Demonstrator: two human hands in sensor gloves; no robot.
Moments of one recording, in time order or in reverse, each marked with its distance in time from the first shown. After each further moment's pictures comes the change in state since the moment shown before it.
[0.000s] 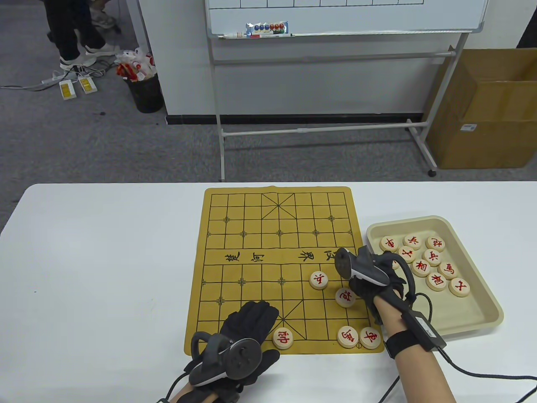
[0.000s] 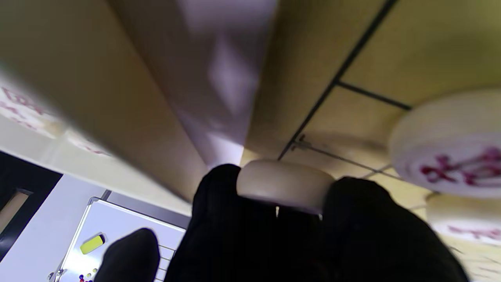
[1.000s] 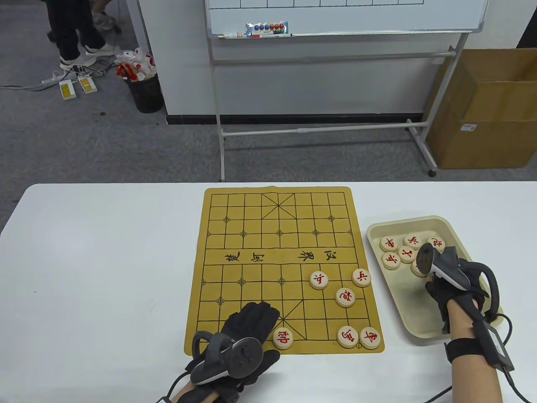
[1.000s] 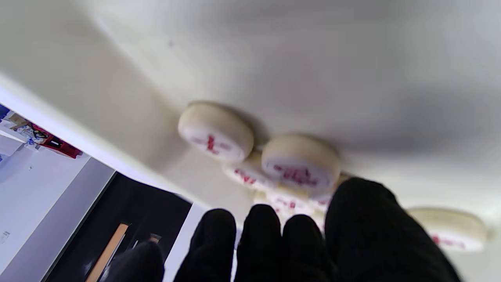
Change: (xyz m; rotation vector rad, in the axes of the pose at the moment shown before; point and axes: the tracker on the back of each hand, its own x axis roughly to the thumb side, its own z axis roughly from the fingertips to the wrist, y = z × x) left_hand 0.000 -0.002 -0.002 -0.018 -0.002 -0.008; right_hand -0.159 0.037 0.028 0.129 0.352 -0.023
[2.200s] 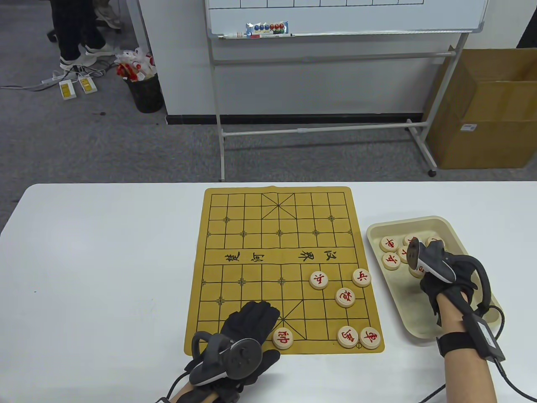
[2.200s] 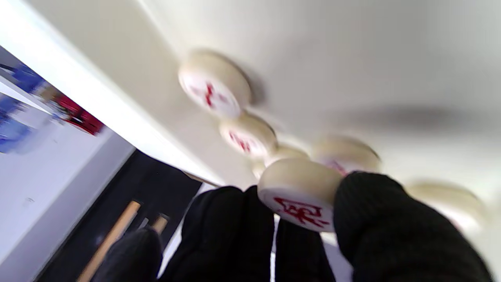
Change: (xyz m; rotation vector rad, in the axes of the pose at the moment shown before) left_hand 0.001 0.003 0.001 0.019 -0.006 0.010; right_hand 0.025 -0.042 0.016 -0.074 -0.028 0.079
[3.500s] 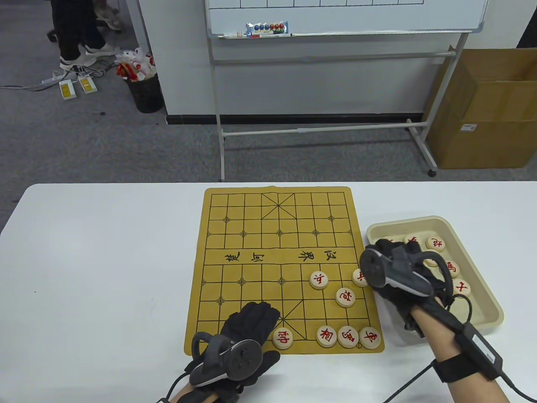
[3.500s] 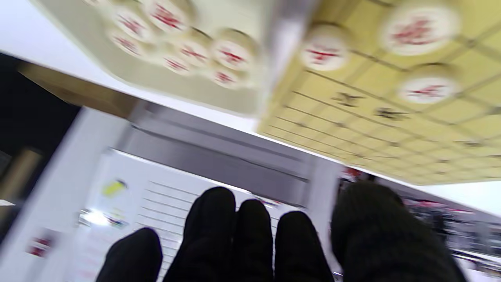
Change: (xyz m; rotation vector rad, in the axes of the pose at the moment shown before) left_hand 0.000 -0.001 0.001 -0.003 -0.003 -0.009; right_hand 0.035 -0.085 0.073 -0.199 -0.295 -0.130
